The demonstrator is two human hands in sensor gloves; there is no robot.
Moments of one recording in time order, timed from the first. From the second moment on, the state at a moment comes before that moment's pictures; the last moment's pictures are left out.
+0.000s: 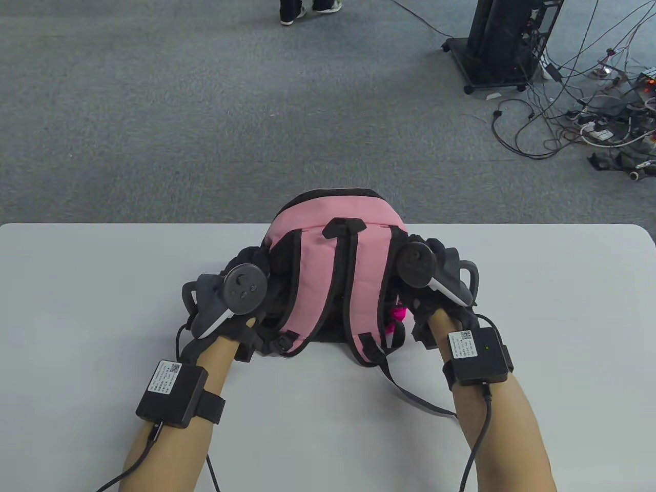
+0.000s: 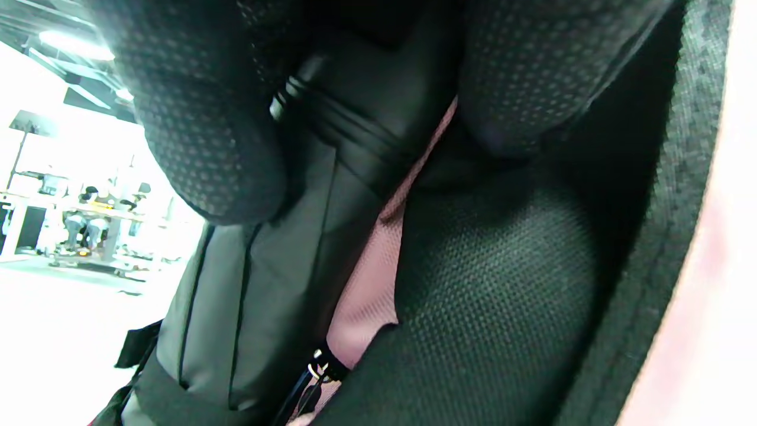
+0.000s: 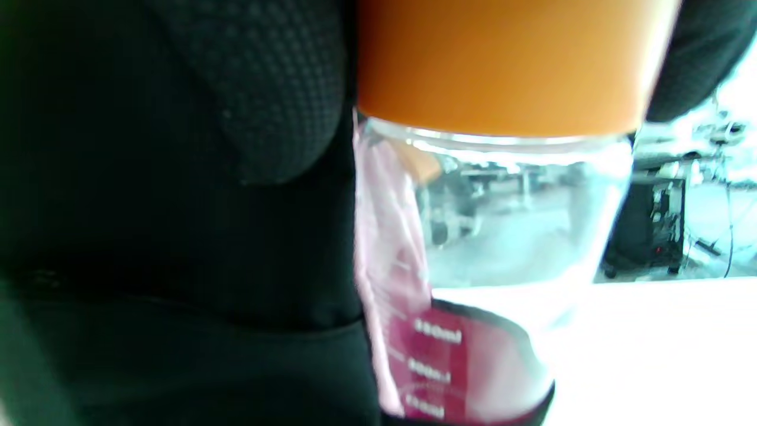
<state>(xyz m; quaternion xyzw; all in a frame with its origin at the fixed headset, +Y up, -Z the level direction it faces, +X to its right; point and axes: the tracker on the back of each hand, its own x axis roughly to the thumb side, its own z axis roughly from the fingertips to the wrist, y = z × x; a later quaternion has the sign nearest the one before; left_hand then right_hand) -0.176 -0.604 -0.378 0.15 -0.10 0.15 0.97 0.153 -0.634 -0.432 0.10 -0.04 0.99 0.12</state>
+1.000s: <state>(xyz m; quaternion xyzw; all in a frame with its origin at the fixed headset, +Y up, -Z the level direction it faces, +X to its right) -0.209 -0.646 -0.168 0.16 -0.18 -0.05 0.97 0.169 -0.655 -0.212 0.27 -0.15 0.95 0.07</state>
